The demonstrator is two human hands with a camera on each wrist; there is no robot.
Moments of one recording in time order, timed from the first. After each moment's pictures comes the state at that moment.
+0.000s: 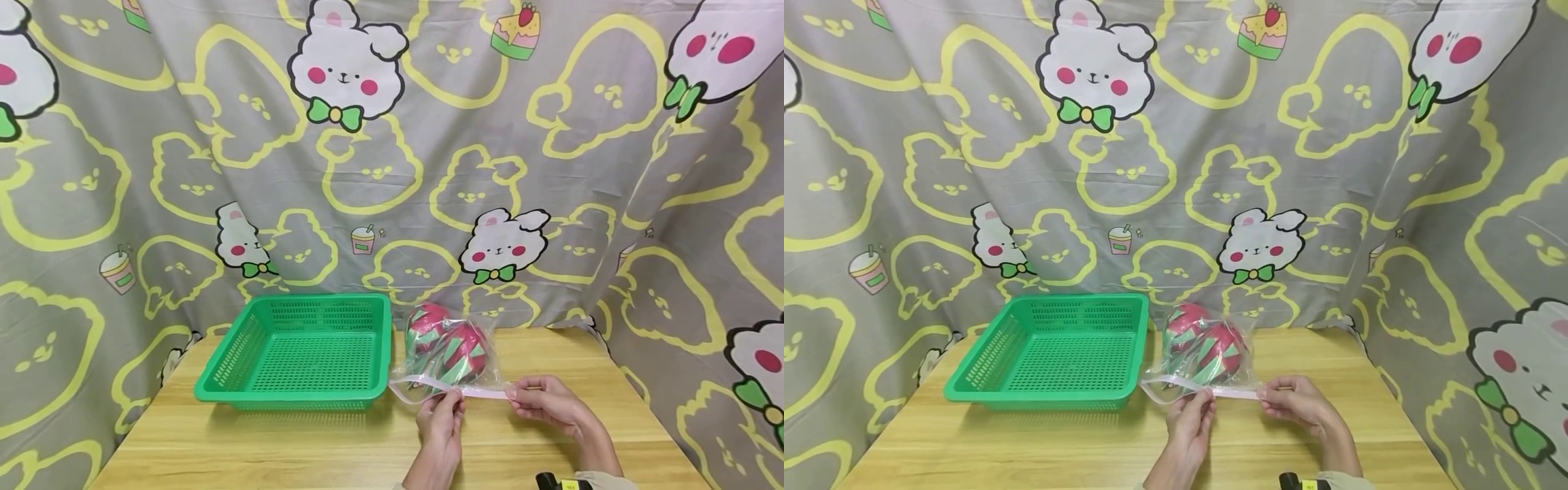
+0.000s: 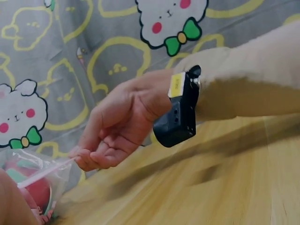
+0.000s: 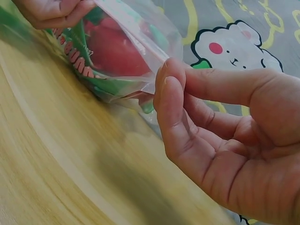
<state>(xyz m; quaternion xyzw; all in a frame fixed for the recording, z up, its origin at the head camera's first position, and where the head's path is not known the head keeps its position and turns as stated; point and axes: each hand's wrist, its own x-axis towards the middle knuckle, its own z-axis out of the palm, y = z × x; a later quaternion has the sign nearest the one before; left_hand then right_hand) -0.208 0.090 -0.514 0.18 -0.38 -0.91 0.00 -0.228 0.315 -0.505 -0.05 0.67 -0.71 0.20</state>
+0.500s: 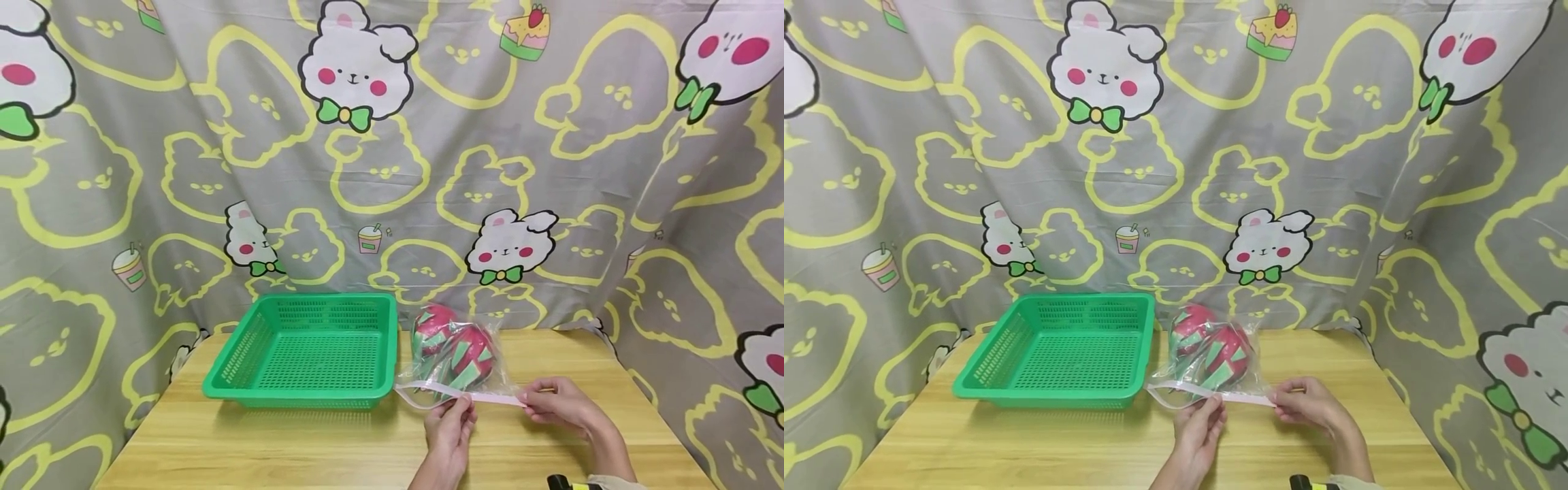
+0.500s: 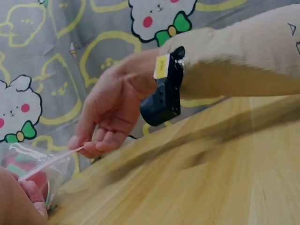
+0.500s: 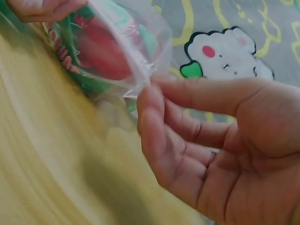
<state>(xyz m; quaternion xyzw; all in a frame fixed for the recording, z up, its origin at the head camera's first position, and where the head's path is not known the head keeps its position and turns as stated) -0.198 0.087 -0.520 0.16 -0.38 -0.91 -0.03 -0.222 0.315 -0.496 -0.04 0.72 -0.67 0.18</state>
